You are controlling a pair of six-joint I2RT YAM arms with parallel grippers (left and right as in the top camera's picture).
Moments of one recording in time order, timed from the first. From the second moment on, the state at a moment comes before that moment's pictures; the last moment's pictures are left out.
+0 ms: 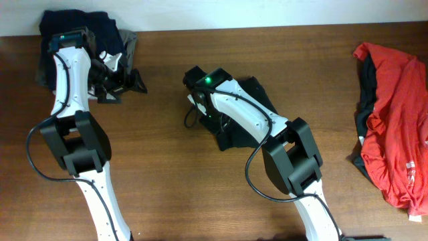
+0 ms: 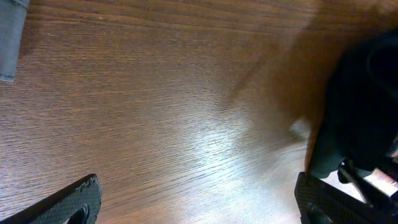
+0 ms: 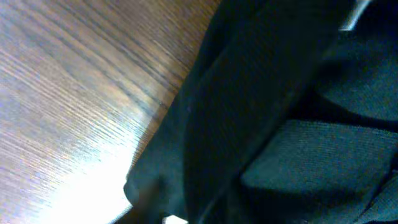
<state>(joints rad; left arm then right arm) 0.17 2.46 2.35 -1.54 0.43 0.11 0.63 2.32 1.99 -1.29 0.11 -0.12</state>
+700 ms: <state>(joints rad) 0.17 2.46 2.35 -1.54 0.43 0.11 0.73 2.32 1.99 -1.41 0.11 0.00</state>
